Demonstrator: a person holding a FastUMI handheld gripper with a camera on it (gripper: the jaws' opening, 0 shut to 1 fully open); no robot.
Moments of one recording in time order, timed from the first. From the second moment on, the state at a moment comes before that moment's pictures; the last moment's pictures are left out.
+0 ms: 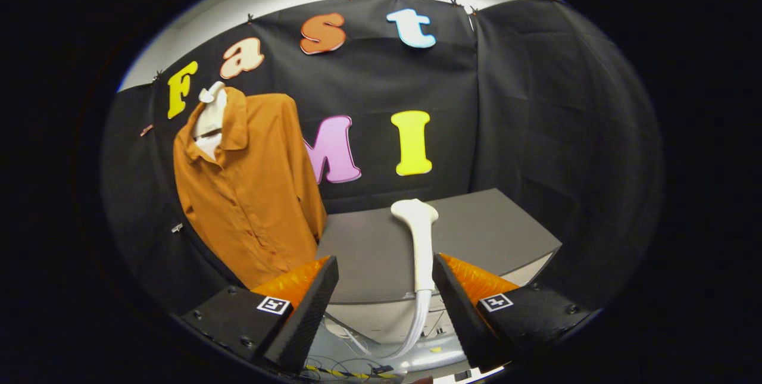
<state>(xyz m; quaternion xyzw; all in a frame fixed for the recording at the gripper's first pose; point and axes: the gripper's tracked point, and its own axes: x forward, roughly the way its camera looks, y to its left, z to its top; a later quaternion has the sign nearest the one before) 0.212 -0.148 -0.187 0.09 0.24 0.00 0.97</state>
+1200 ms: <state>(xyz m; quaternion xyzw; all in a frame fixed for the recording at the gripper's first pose) 0.329 -0.188 -0.328 0.14 0.33 0.01 0.93</state>
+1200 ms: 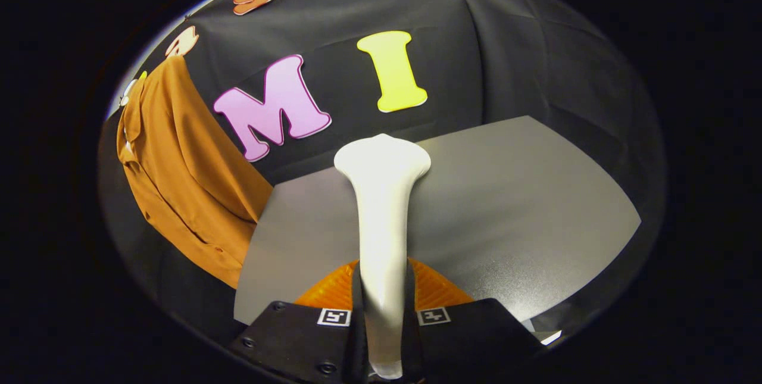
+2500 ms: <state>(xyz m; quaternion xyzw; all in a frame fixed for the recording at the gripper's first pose) 0.245 0.061 -0.148 0.06 0.12 0.06 0.99</state>
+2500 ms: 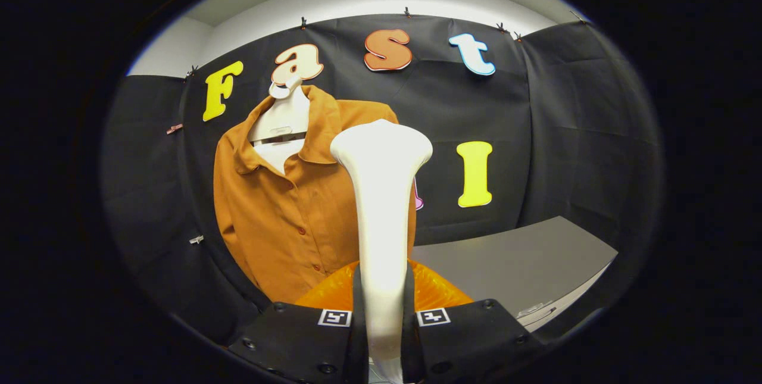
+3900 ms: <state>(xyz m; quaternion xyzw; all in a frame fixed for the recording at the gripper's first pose) 0.301 0.112 -0.263 0.03 0.20 0.04 0.98</state>
